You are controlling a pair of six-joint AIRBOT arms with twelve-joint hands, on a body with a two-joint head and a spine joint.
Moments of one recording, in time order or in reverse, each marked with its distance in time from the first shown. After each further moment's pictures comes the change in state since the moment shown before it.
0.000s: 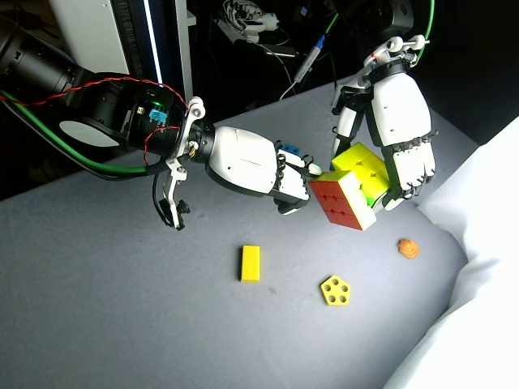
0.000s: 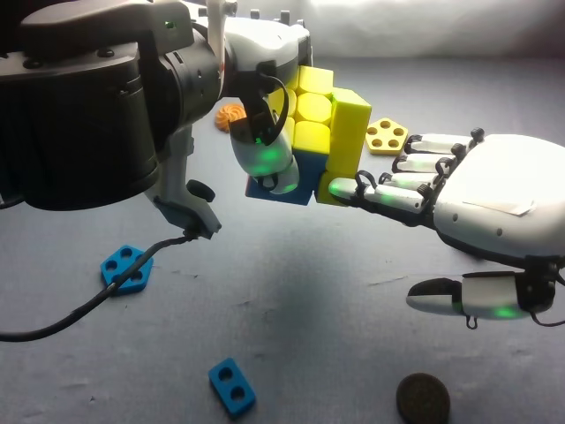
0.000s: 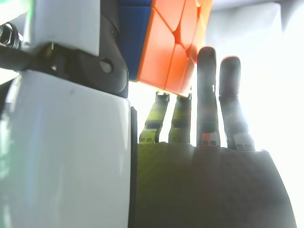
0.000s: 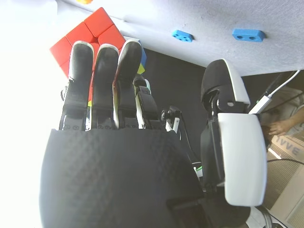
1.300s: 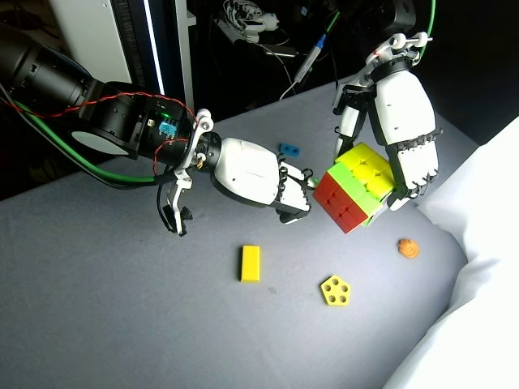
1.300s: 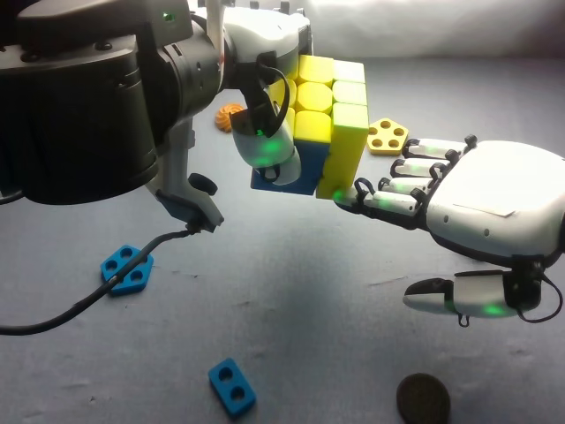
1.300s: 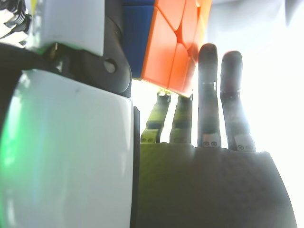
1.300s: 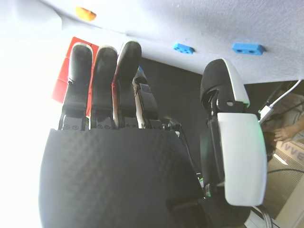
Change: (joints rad) left arm -0.007 0.000 0.003 0.007 0.006 -0.009; right arm 0.002 -0.045 0.041 0.069 -0.024 -0.049
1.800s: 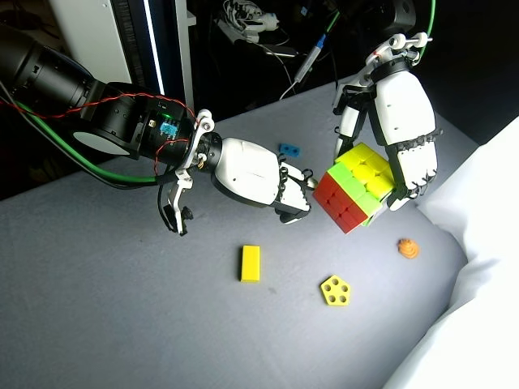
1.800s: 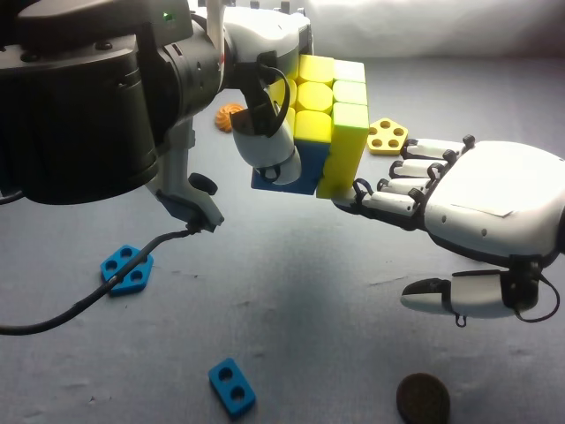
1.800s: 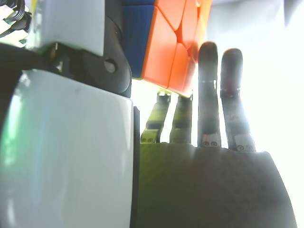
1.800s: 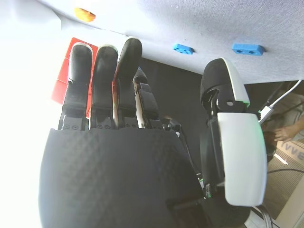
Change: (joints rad) left arm 0.000 0.000 0.000 0.000 0.000 0.000; right arm 0.001 -0.008 0.003 0.002 0.002 -0.003
